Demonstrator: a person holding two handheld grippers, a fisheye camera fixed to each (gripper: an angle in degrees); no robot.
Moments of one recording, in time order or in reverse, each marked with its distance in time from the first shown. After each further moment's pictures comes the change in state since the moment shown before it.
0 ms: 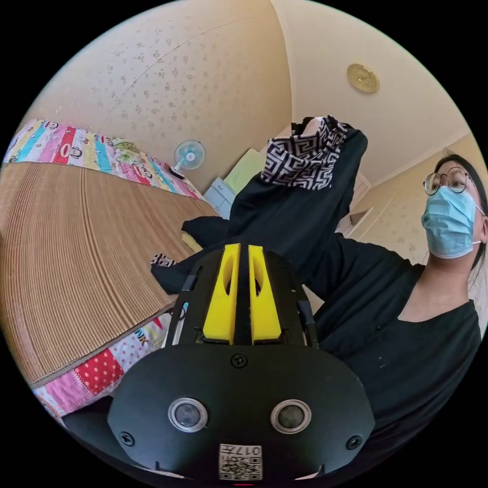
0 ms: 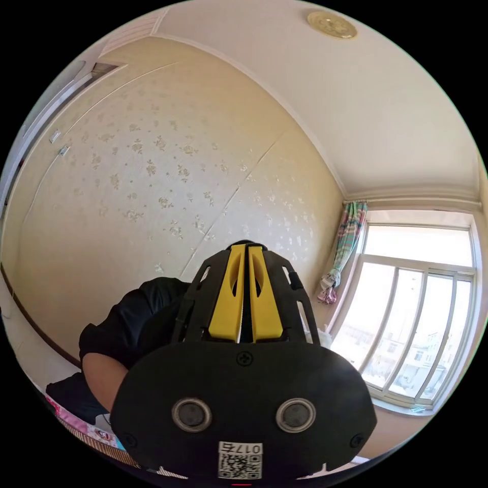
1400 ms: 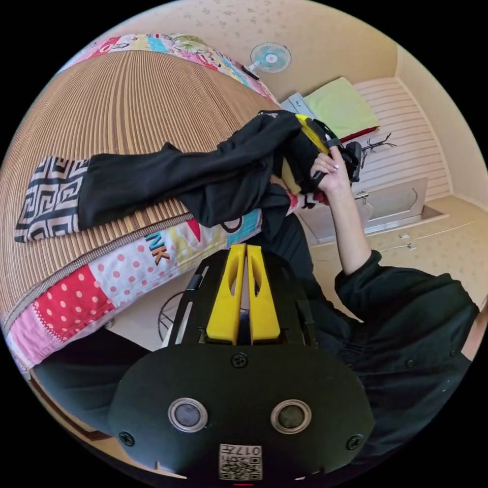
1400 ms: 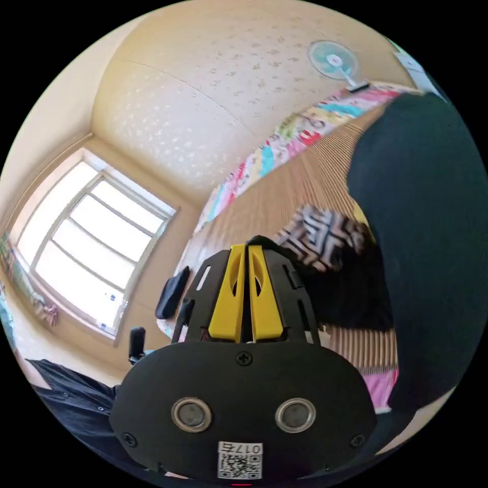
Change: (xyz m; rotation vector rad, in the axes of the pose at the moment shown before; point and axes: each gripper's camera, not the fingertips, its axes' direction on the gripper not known) left arm -0.122 0.064 0.202 -0.456 -0.332 -0.369; right arm -0.145 0.348 -0.092 -0.166 1.809 1.132
